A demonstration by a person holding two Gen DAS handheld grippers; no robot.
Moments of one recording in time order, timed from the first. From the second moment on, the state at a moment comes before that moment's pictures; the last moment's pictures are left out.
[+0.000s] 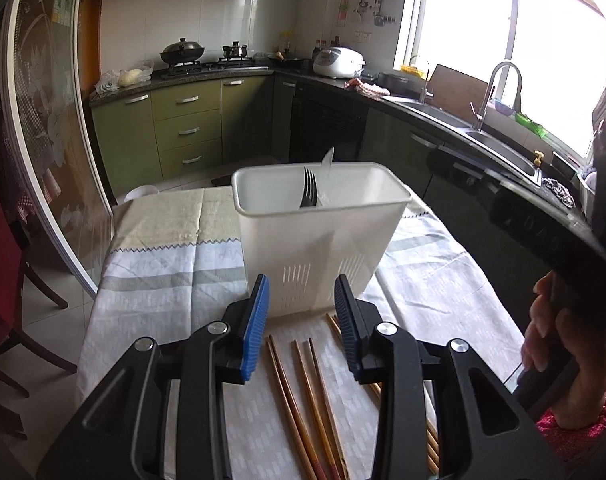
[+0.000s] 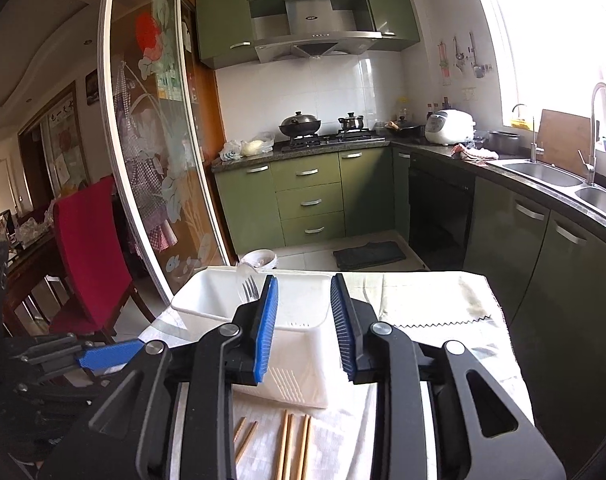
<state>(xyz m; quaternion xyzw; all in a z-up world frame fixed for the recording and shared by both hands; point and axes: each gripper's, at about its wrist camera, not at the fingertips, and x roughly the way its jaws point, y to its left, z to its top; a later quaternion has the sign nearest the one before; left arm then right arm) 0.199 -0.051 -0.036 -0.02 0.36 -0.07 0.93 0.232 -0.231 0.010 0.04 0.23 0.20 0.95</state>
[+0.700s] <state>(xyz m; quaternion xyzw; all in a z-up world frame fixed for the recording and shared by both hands) 0.230 -0.114 -0.151 -0.06 0.59 -0.03 0.80 0.186 -0.289 0.027 0.05 0.23 0.20 0.95</state>
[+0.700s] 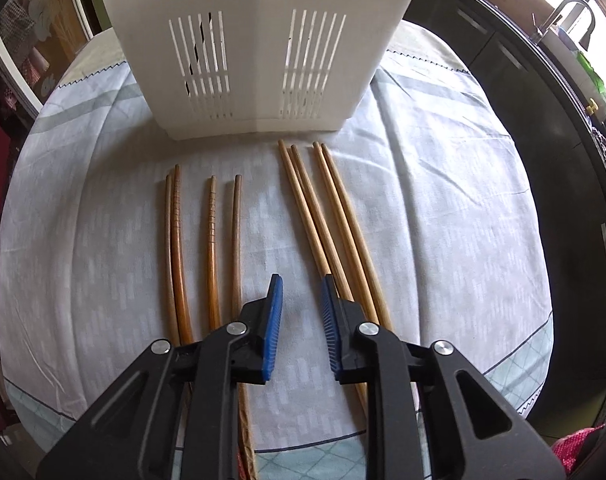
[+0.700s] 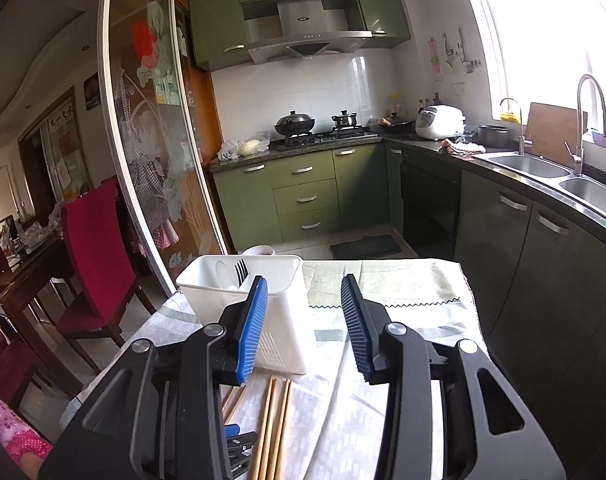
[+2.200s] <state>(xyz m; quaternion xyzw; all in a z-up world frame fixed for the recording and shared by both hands) 0.189 -0.073 -0.088 -0.11 0.51 -0.06 0.85 0.214 -0.262 -0.060 0.01 0.40 0.20 0.89</state>
